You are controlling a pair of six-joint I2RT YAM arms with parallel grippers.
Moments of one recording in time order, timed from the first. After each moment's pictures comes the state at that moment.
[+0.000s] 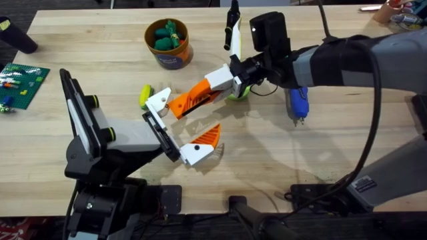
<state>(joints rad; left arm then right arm) -0.13 0.00 0.01 -0.07 0.83 -0.03 0.50 1.82 0.95 0.25 -1.48 0.80</state>
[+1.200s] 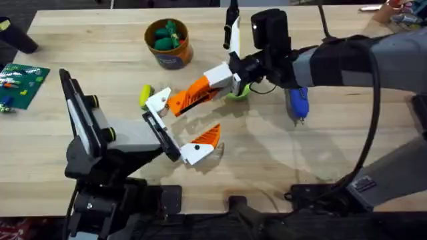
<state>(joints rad) -0.12 0.00 0.01 -0.07 0.83 -0.03 0.49 1.82 0.95 0.32 -1.48 0.89</state>
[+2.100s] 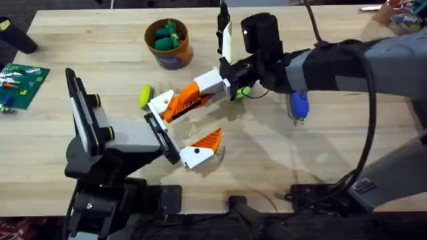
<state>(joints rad) -0.12 0.00 0.01 -0.08 0.89 -0.05 0.56 1.82 0.95 0.33 -1.40 0.94</state>
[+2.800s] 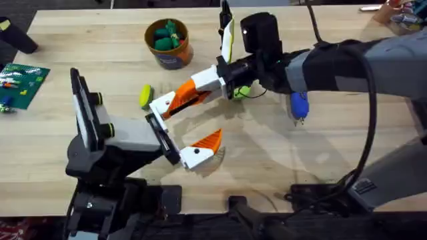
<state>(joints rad) -0.12 0.01 0.01 -0.08 0.91 -0.08 0.56 1.82 0.95 0.34 -1.30 0.95</state>
